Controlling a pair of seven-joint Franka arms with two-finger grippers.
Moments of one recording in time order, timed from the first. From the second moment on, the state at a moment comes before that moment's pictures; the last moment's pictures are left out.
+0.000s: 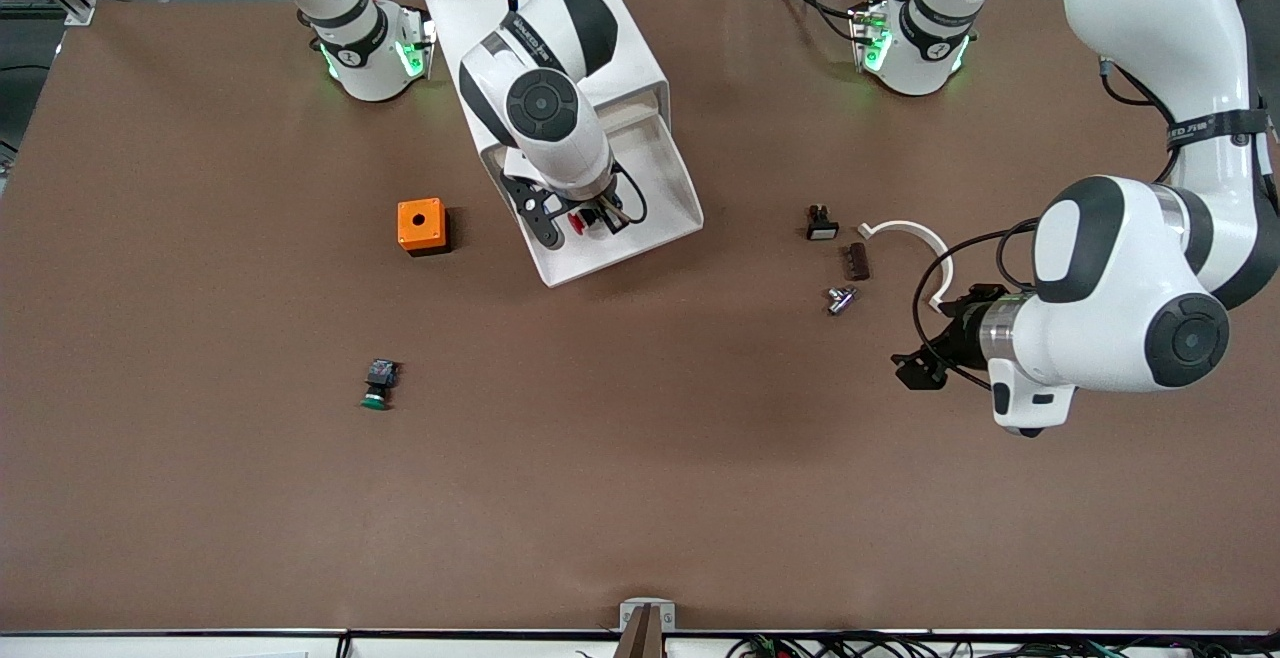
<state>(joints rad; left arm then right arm) -0.24 0.56 0.05 -1.27 -0.24 1.56 -0.91 0.77 0.36 0.00 -1.78 0.24 2.05 1.67</state>
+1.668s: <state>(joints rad) -0.44 0.46 -0.11 -1.72 -0.21 2.10 -0.90 0.49 0.10 -0.04 -1.67 0.24 1.59 1.32</state>
